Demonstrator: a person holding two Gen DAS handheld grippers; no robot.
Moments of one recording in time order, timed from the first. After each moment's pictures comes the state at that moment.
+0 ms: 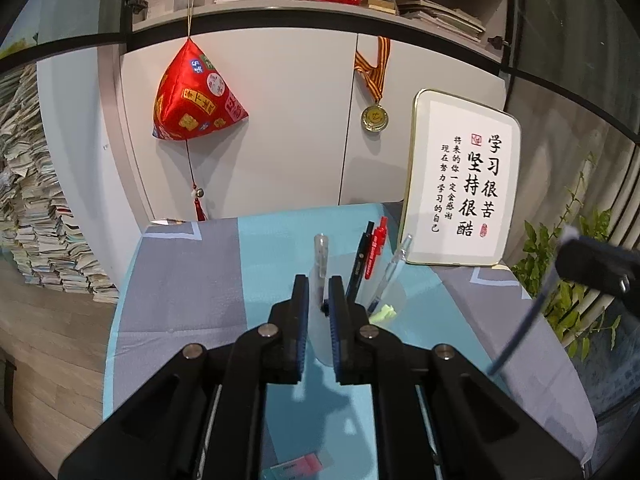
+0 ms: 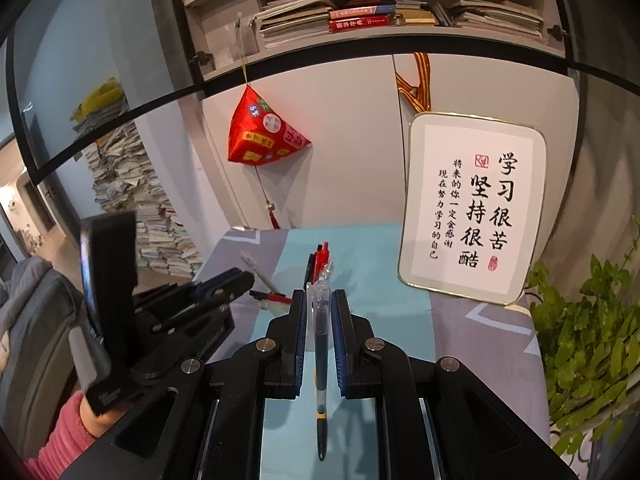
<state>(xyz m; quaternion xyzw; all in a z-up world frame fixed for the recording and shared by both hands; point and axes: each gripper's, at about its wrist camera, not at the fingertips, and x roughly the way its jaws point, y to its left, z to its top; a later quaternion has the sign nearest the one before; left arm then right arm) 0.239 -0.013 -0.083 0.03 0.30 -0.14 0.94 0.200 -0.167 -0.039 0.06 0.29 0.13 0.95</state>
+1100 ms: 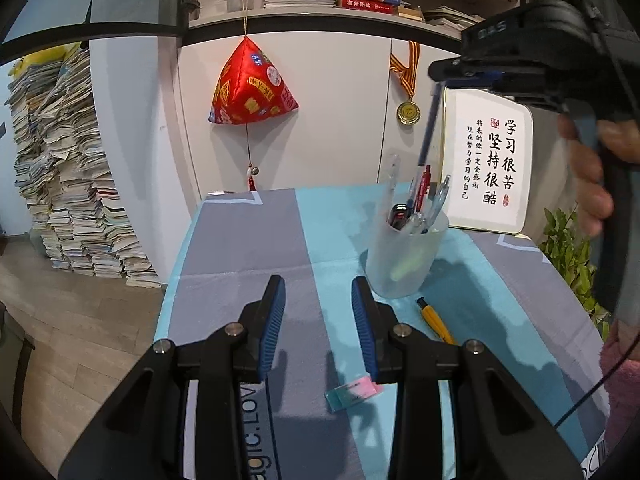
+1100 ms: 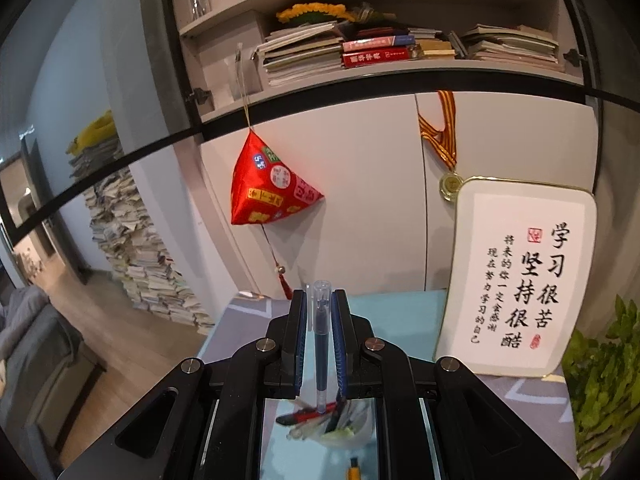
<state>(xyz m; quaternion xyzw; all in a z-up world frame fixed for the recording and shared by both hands) 0.179 0.044 -0.107 0.03 0.29 -0.08 0.95 0.284 -0.121 -0.013 0.08 0.22 0.12 0.96</state>
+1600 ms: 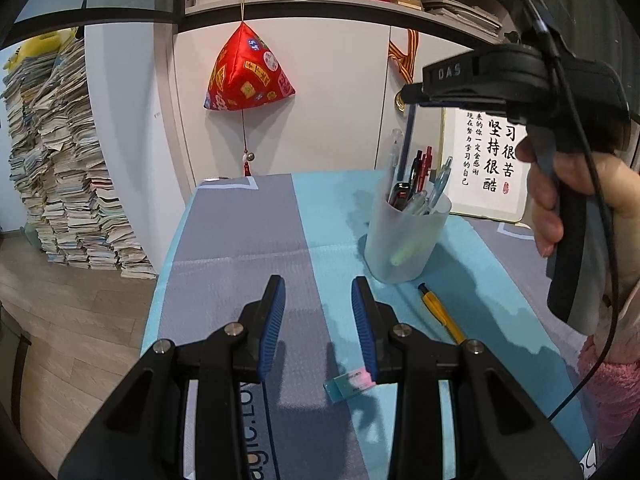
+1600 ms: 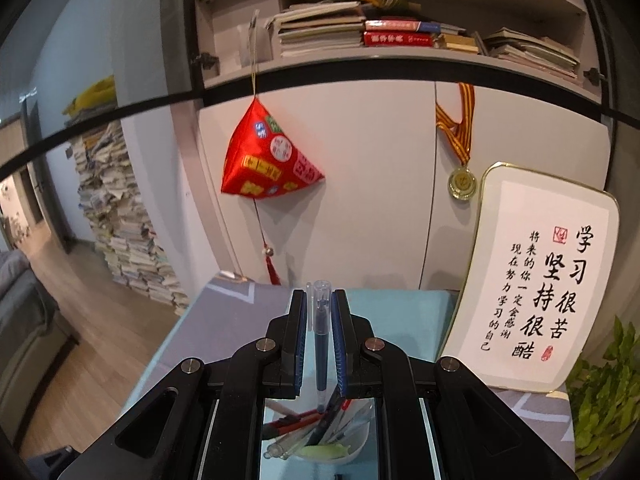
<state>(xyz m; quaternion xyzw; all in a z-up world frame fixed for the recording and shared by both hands) 0.180 0.046 -0.120 0.03 0.31 -0.09 0.95 0.304 -0.098 -0.051 0.02 0.23 0.12 0.96</state>
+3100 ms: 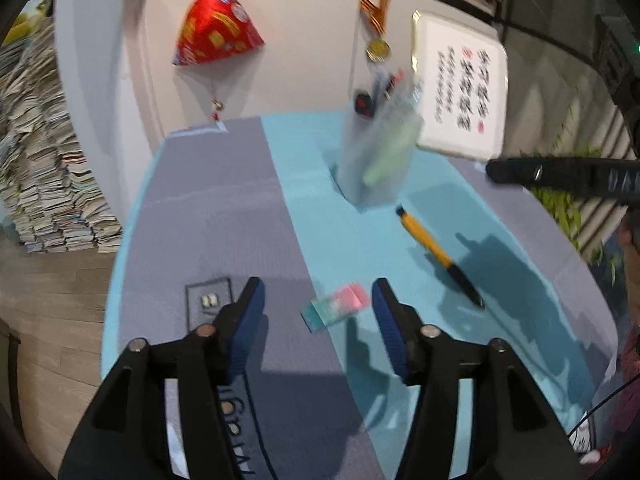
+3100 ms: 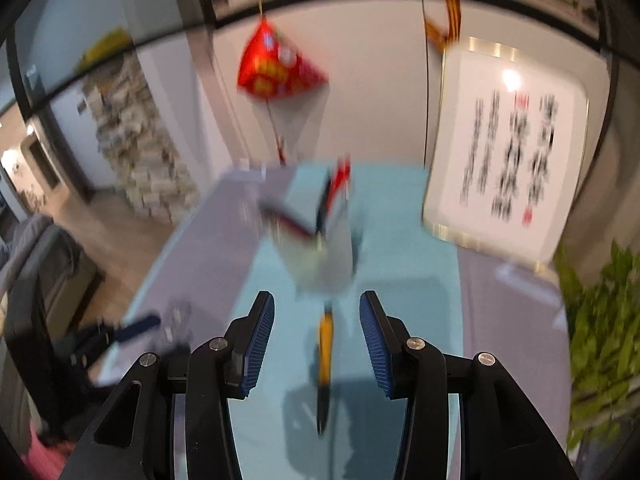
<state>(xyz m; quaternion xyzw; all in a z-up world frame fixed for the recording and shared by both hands) 0.163 0.041 -0.162 0.05 0.38 -0.15 0.91 0.210 -0.142 -0.121 0.01 0.40 0.15 0.90</state>
